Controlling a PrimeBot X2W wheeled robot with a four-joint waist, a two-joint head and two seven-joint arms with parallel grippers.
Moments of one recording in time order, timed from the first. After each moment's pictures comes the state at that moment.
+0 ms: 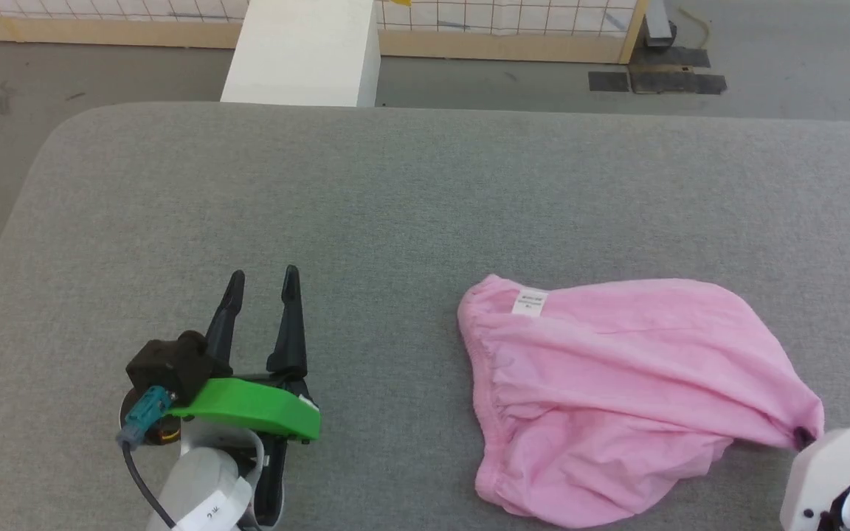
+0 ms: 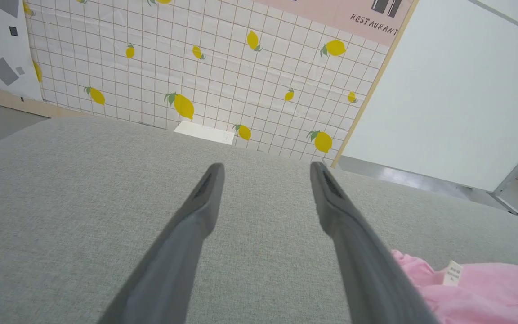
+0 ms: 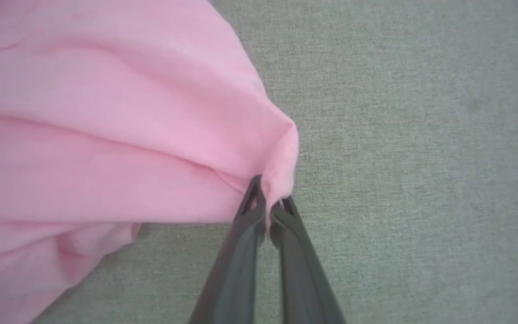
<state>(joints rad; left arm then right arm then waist) -0.18 0.05 -0.10 0.18 -0.35 -0.07 -0.26 0.05 -0.05 -0.32 0.00 0.05 0.13 0.59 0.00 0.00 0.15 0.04</state>
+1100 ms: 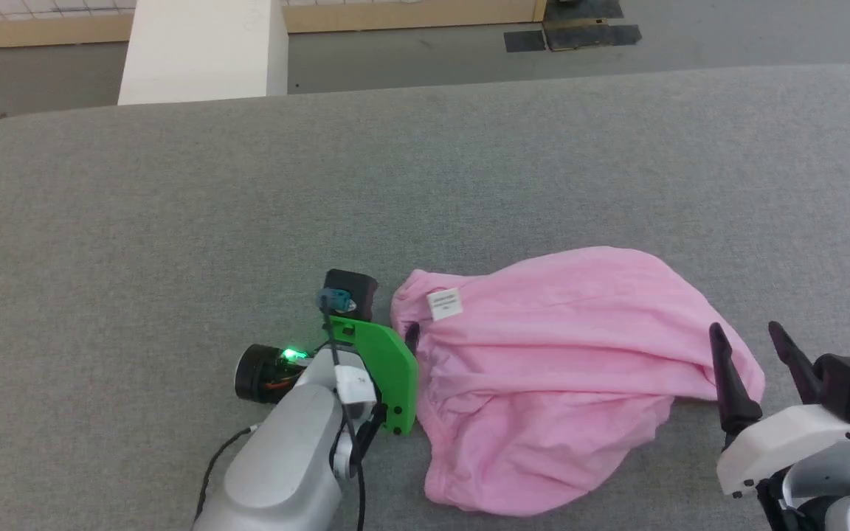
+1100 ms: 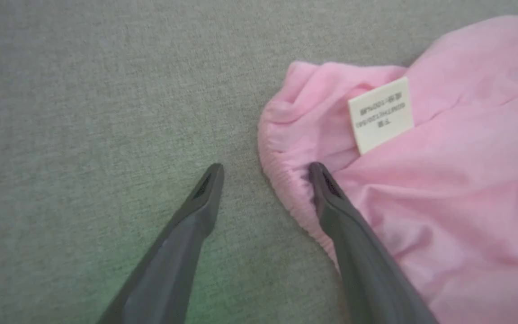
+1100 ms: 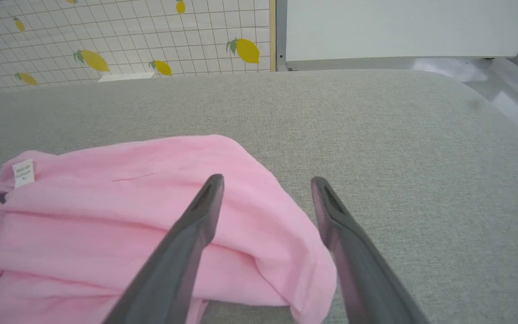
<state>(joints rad) -0.47 0.06 -0.48 0.53 -0.39 0.08 0.25 0.01 -0.05 -0.13 -0.04 0.10 0.13 0.10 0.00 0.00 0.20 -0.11</state>
